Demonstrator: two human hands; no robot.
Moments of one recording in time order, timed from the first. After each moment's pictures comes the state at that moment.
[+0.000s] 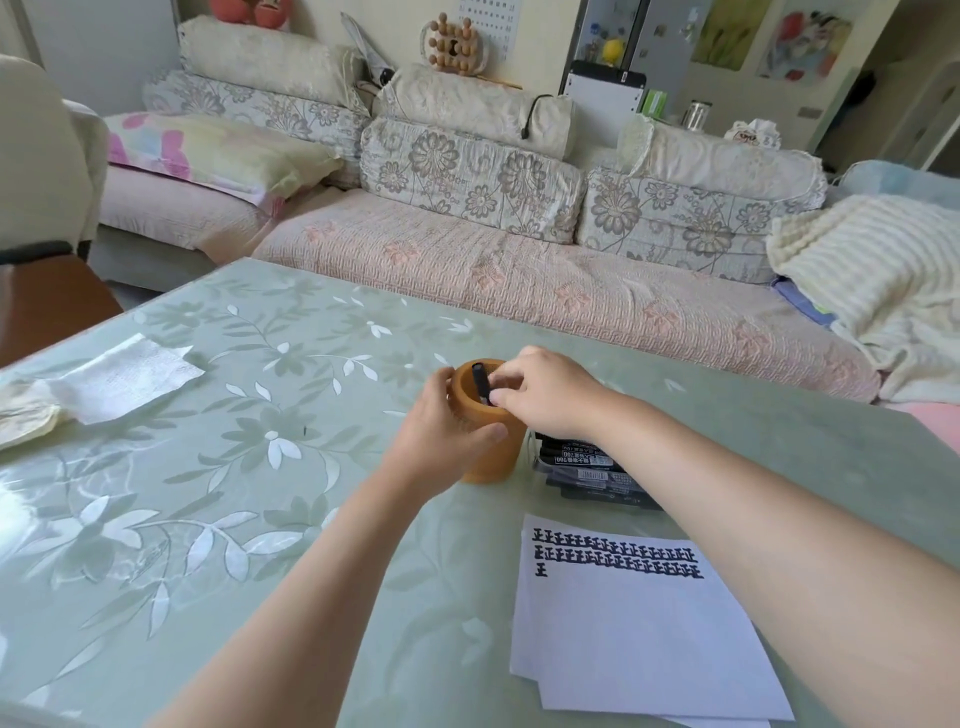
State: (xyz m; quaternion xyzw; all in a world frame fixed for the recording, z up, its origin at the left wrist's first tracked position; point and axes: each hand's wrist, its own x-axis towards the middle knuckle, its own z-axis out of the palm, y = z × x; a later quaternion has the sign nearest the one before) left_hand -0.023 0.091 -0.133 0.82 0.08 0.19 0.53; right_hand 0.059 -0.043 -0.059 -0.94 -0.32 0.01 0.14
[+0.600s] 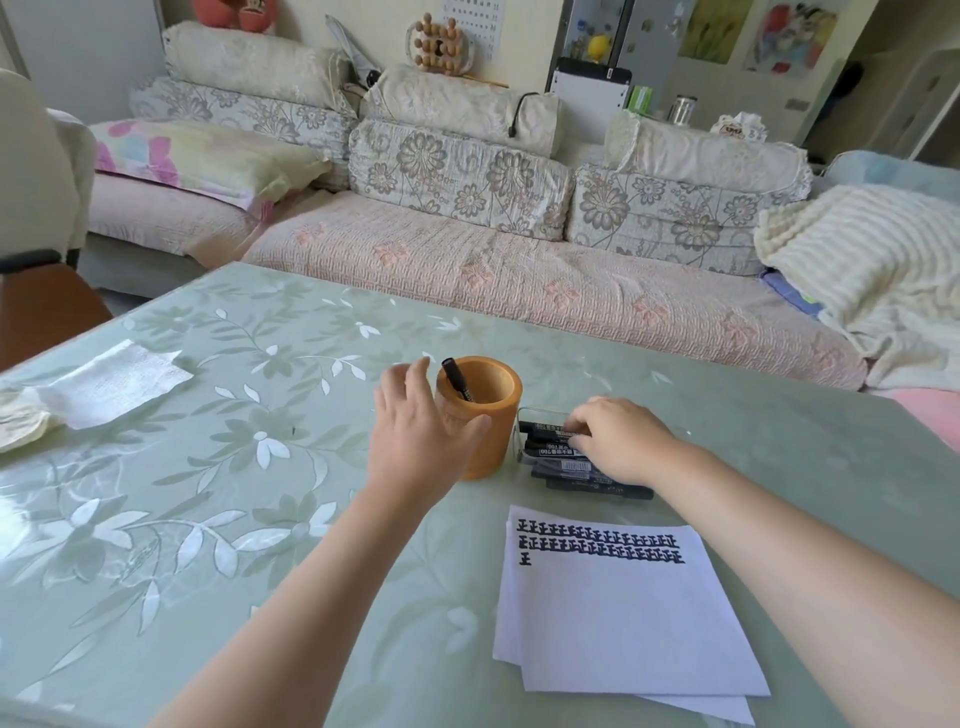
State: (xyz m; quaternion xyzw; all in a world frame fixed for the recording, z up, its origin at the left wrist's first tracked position) left_hand -0.040 0.072 -0.127 0.88 0.15 0.27 0.37; right_hand 0.064 -0.137 -0.094 -0.97 -0.25 0.00 0.01
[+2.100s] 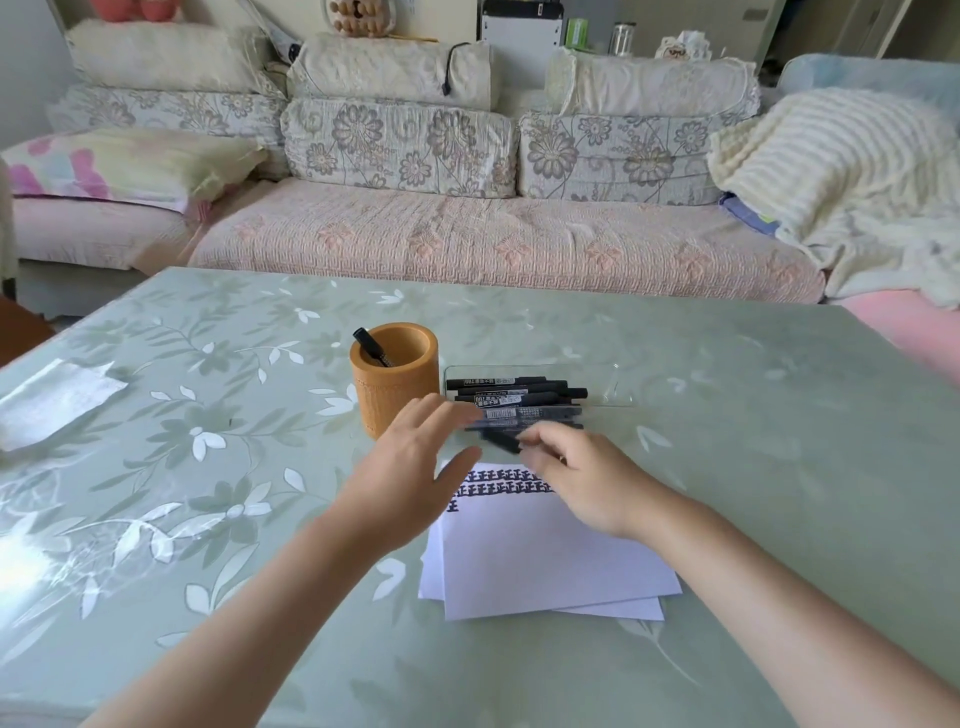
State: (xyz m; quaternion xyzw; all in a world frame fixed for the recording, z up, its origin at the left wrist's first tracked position) left_hand -0.081 0.008 -0.130 0.93 -0.16 0.22 0.26; right_hand -0.030 -0.208 -0.121 -0.89 -0.24 0.11 0.38
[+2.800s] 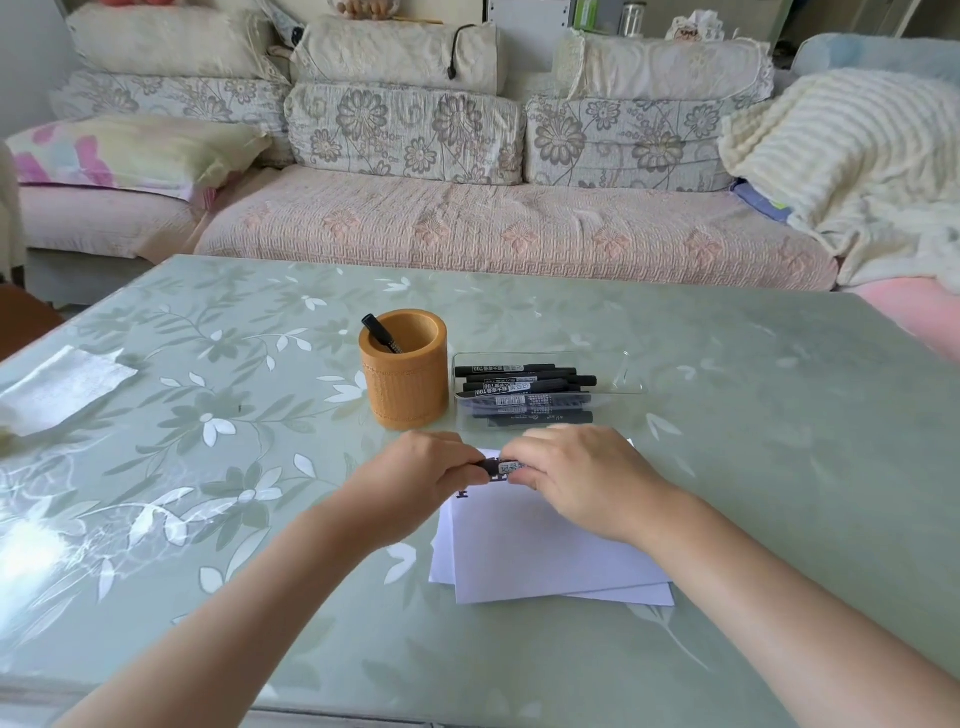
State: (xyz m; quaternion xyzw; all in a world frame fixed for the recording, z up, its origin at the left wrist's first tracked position) left_hand -0.085 0.018 -0.138 0.94 -0.19 0.08 0.27; right_hand -0.046 -0.194 -0.114 -0.91 -0.40 -0.05 0.07
